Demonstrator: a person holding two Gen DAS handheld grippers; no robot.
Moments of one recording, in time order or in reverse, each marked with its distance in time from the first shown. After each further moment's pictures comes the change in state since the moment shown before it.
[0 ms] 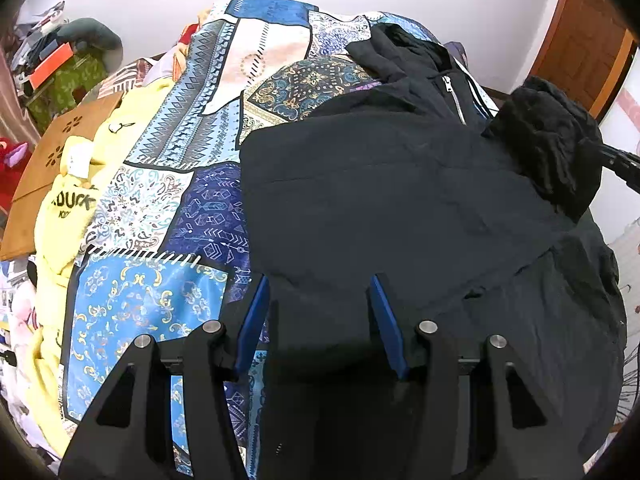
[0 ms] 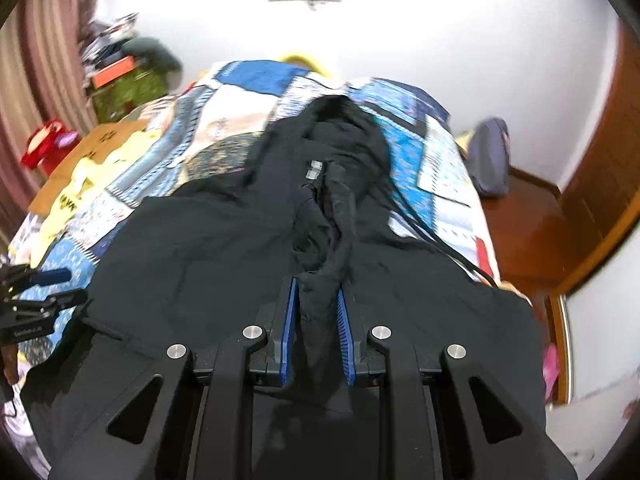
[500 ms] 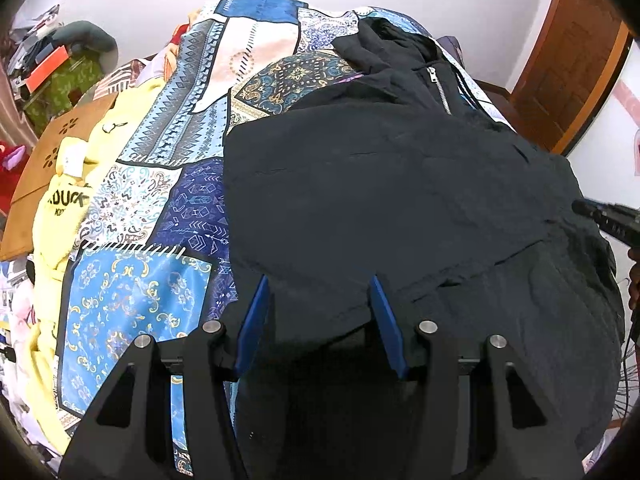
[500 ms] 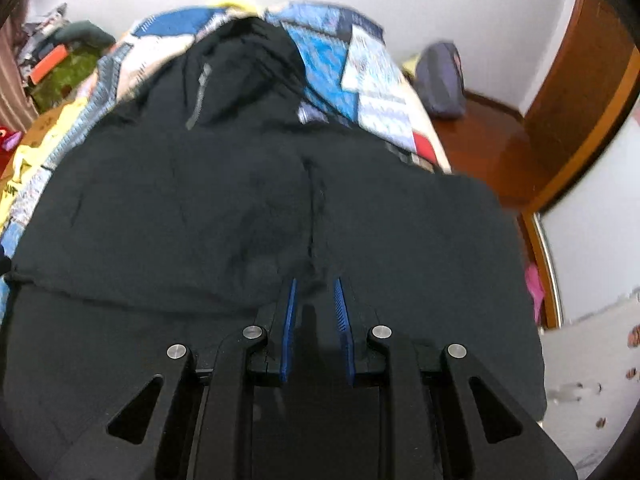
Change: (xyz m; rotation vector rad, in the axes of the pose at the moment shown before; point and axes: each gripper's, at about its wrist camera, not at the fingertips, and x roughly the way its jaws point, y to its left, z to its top) left arm -0.005 -0.019 -0.006 0.018 0.009 -0.001; right arm 0.026 -0.063 -0.065 0.139 0.227 -0.100
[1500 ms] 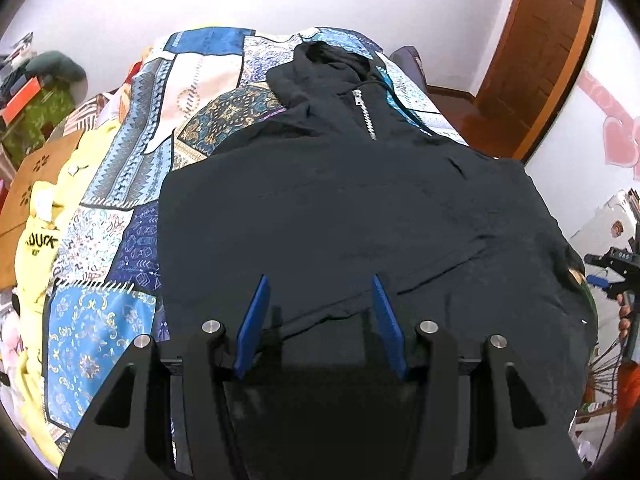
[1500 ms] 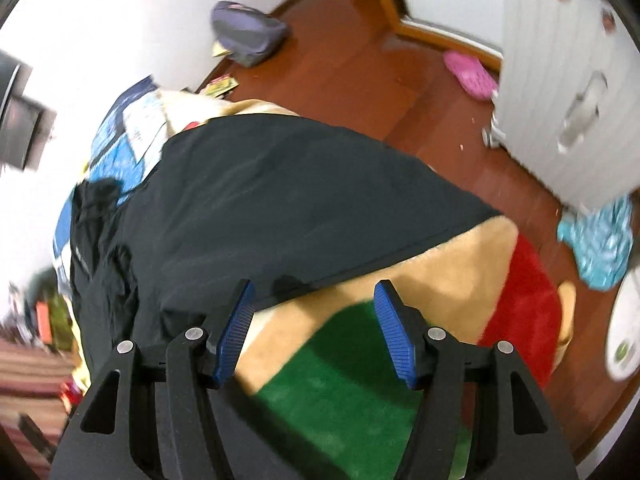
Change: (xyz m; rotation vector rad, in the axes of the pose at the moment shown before) left arm -0.018 -0.061 0.017 0.062 -0.061 -0.089; right arm -0.010 -0.216 -0.140 0.945 0.048 0.159
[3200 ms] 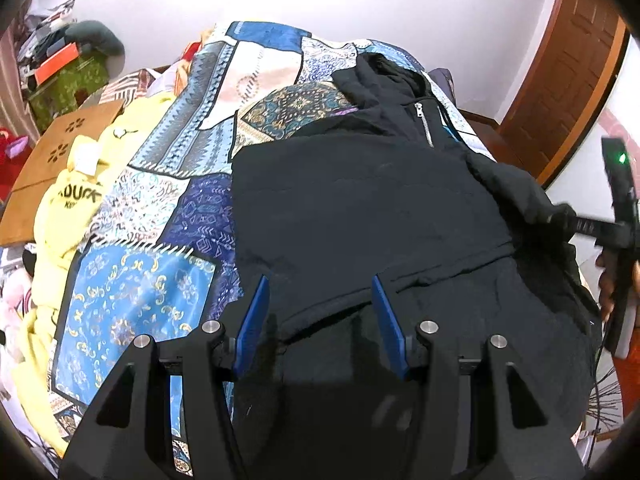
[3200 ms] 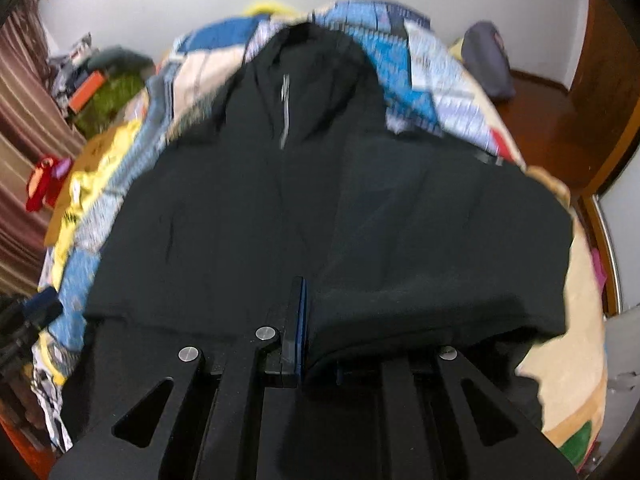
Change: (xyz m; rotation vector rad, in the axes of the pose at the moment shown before) left arm -0.027 0.068 -0.035 -0.118 -0.040 0.037; right arm 0.056 0.274 -0.126 -0.877 0.080 0.048
